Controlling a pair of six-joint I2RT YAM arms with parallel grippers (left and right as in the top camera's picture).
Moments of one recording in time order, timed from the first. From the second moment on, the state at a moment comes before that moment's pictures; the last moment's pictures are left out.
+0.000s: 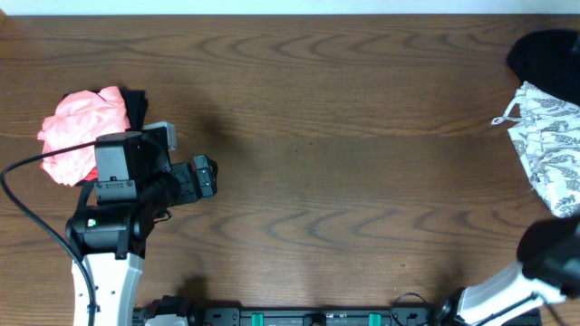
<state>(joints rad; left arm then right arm) 0.04 0.99 0.96 -0.92 0.26 -0.20 -0.47 1.89 2.03 -0.80 0.15 -0.15</state>
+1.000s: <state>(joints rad) 0.04 1.00 0.97 -0.93 0.26 -0.20 -0.63 2.48 2.08 -0.52 0.11 -0.28</state>
